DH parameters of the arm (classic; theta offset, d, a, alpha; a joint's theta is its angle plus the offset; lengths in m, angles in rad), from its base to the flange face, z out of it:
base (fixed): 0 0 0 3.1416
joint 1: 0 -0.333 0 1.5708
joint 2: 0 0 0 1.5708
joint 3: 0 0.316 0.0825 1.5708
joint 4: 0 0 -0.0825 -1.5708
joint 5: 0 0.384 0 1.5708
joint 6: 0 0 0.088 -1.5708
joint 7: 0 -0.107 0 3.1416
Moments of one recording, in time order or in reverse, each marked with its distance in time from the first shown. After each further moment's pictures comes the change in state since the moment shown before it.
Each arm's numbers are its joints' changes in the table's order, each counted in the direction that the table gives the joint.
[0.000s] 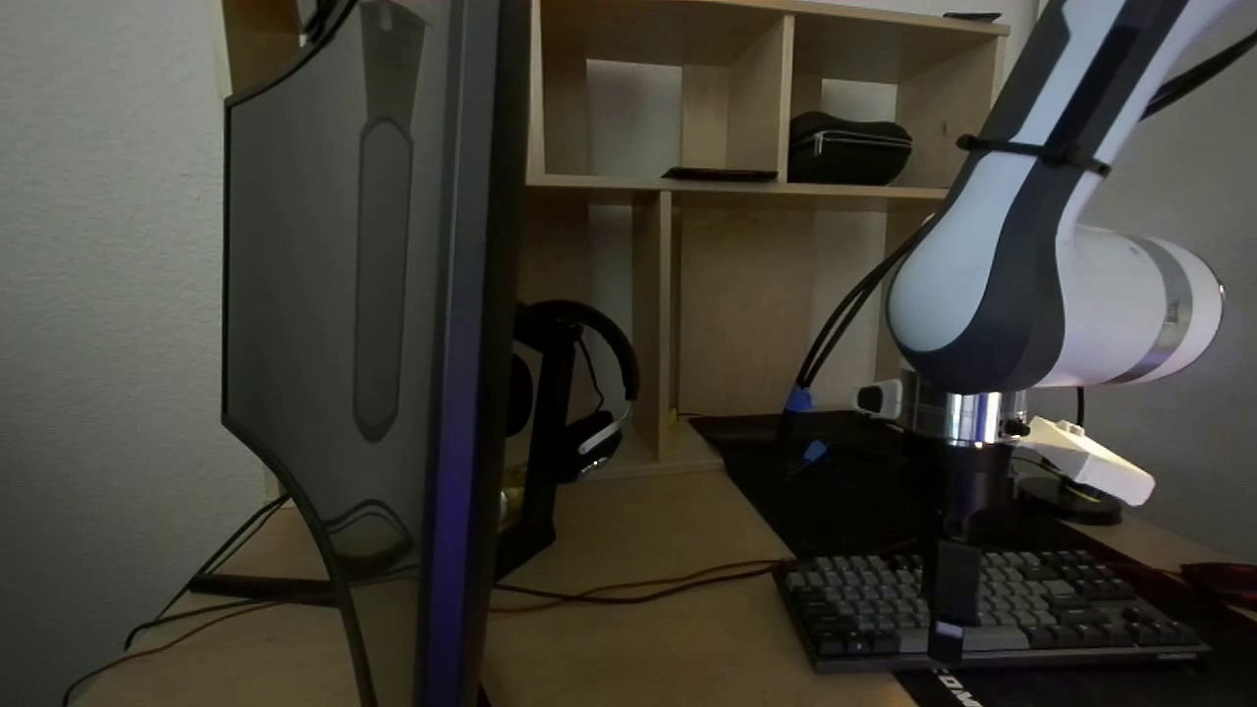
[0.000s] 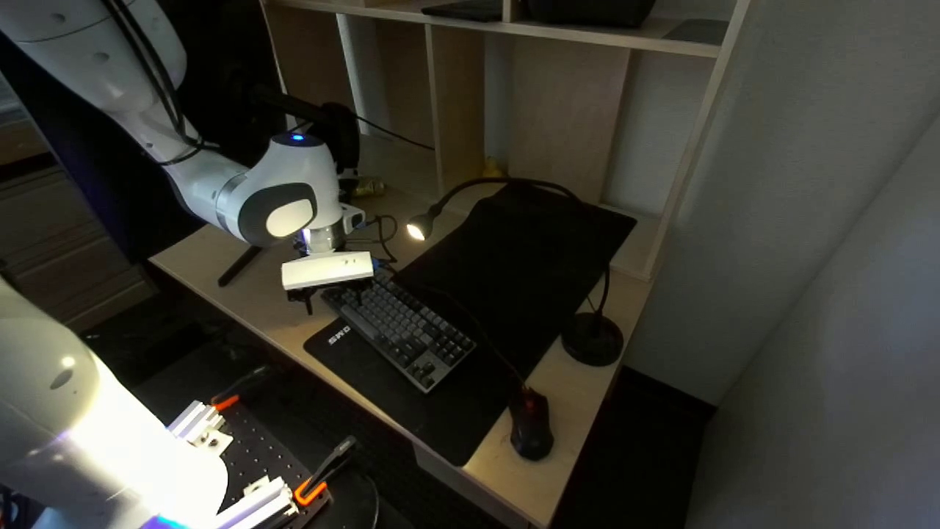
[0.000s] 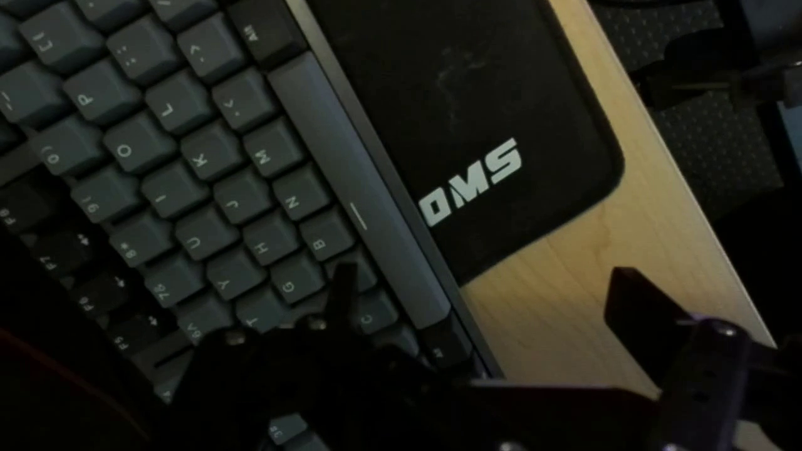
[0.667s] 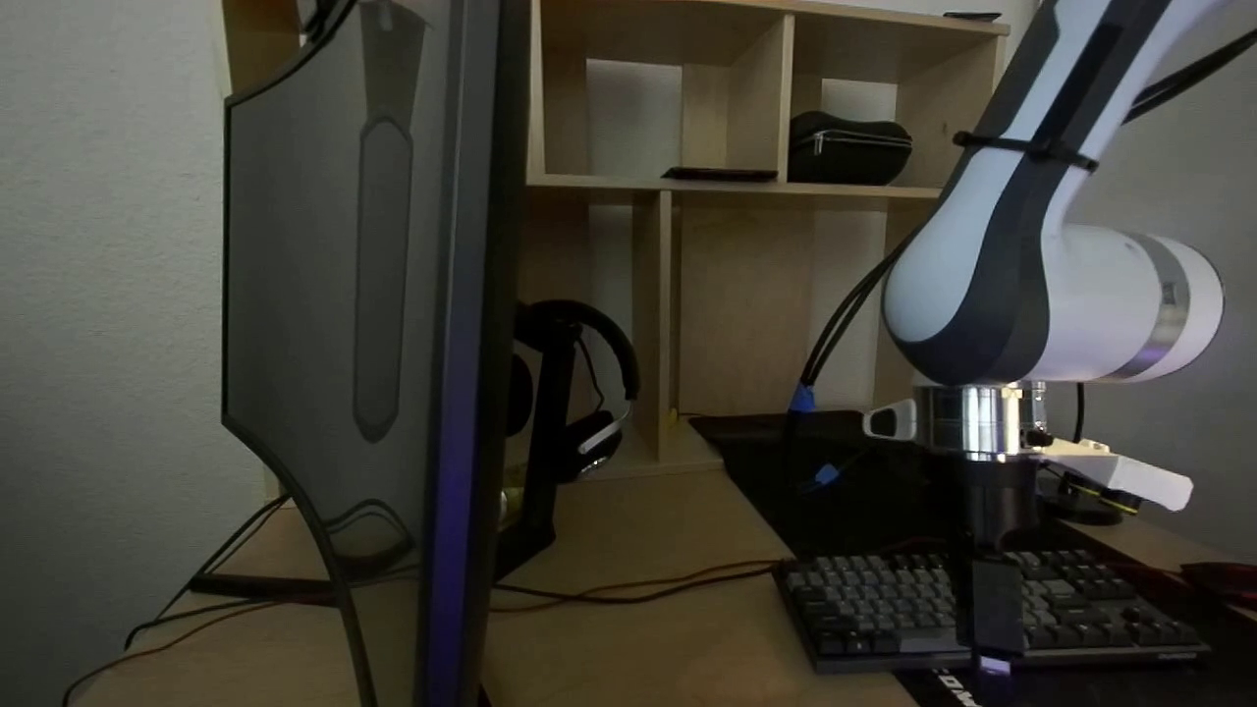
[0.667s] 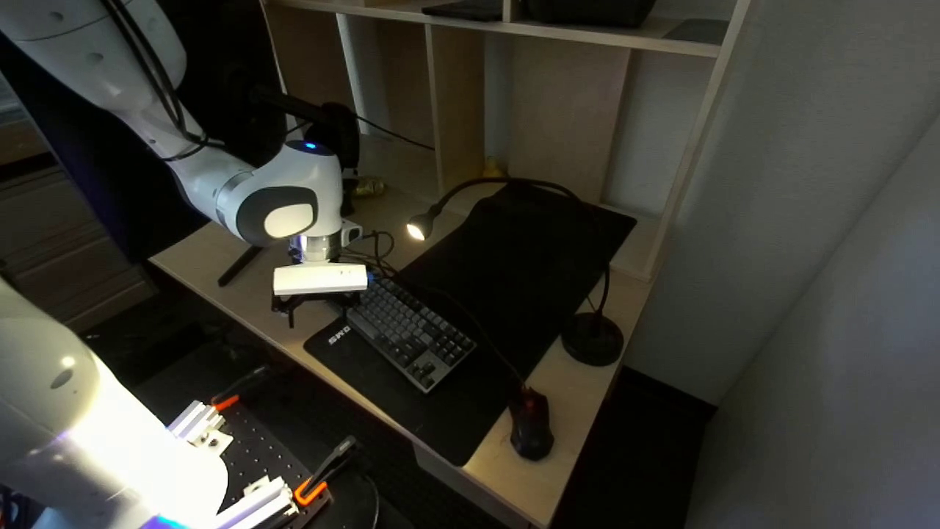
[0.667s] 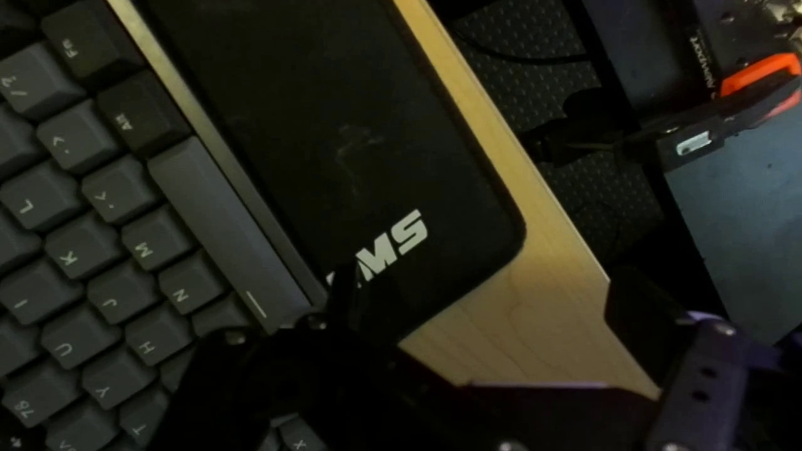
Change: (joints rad) arm -0.001 -0.004 -0.006 0.001 0.064 -0.164 0.058
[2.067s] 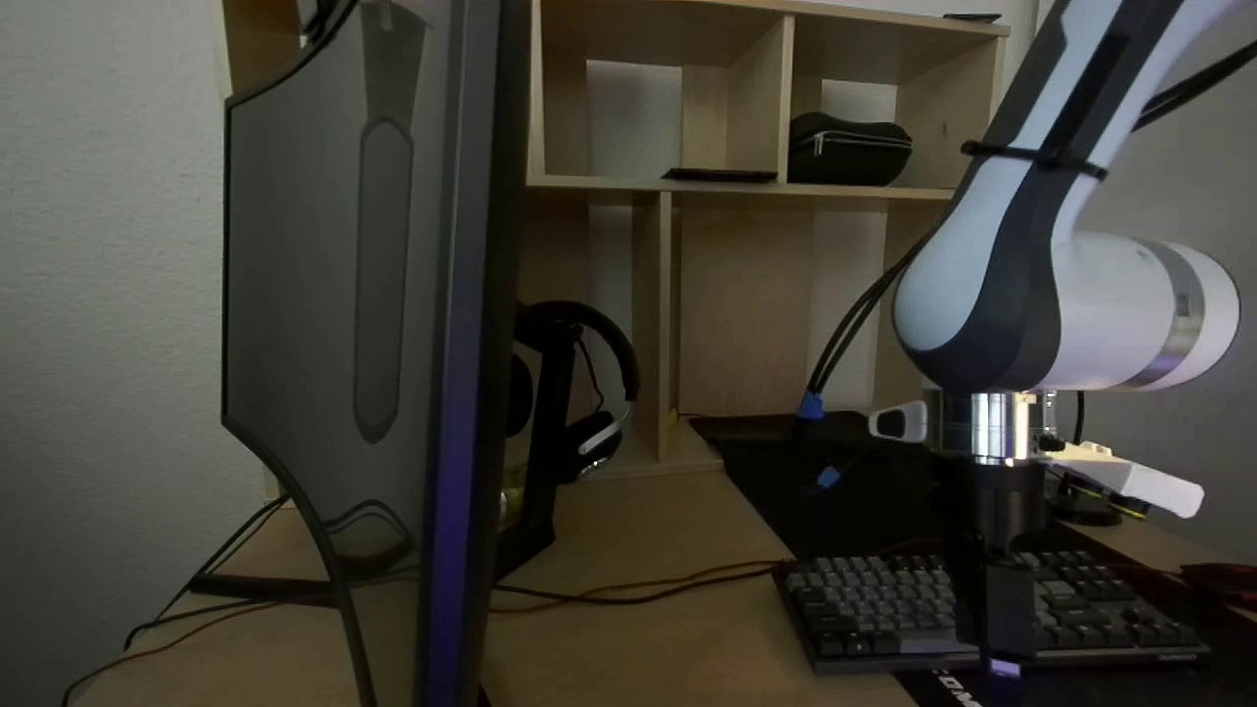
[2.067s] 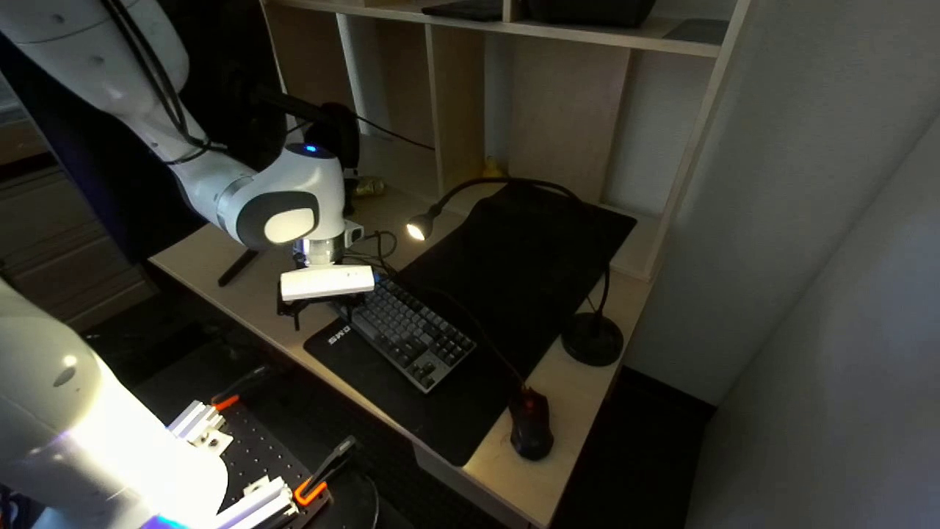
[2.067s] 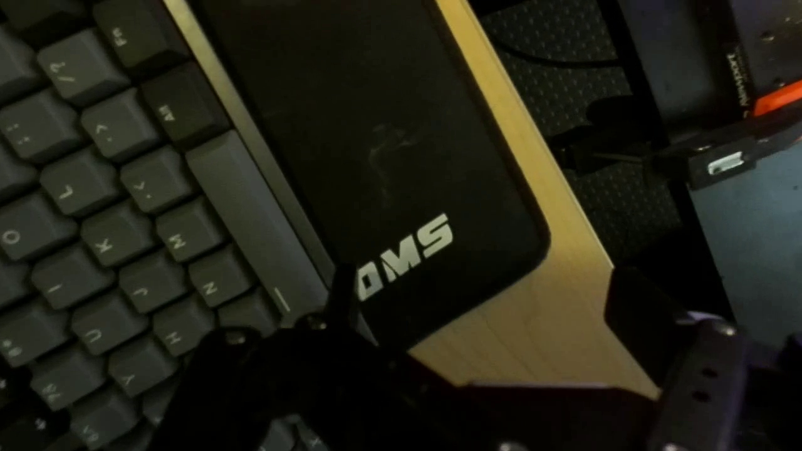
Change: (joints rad) arm -0.013 0.006 -0.031 -0.013 0.002 0.048 0.076
